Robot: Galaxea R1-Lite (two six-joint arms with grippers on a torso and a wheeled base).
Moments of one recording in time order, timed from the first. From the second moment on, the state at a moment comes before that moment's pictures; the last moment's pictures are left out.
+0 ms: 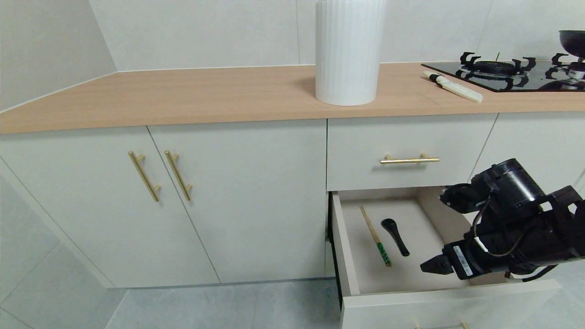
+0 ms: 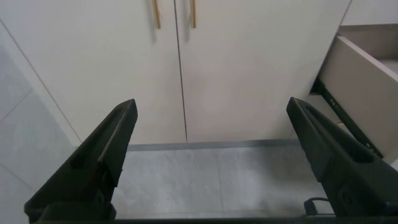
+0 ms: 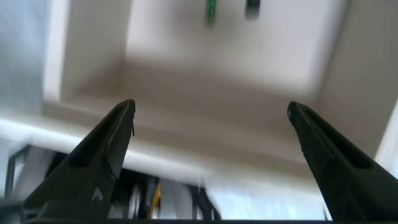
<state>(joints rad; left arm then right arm) 0.00 0.00 0.00 0.00 0.01 0.00 0.41 1.63 -0.90 0.27 -0.04 0.10</state>
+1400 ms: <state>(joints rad) 0.00 0.00 0.00 0.00 0.01 0.00 0.58 1.77 -0.95 0.54 -0.06 0.10</state>
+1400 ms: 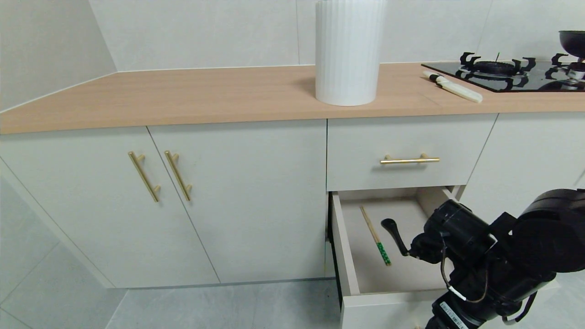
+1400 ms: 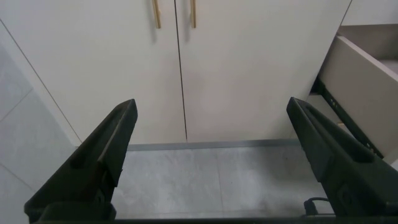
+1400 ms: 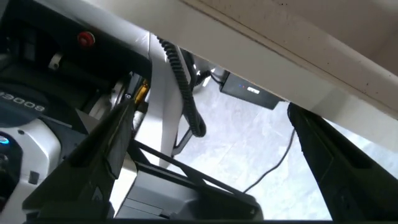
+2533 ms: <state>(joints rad) 0.00 0.00 0.00 0.00 0.01 0.00 0.50 1.96 -1.05 0.20 -0.26 0.32</state>
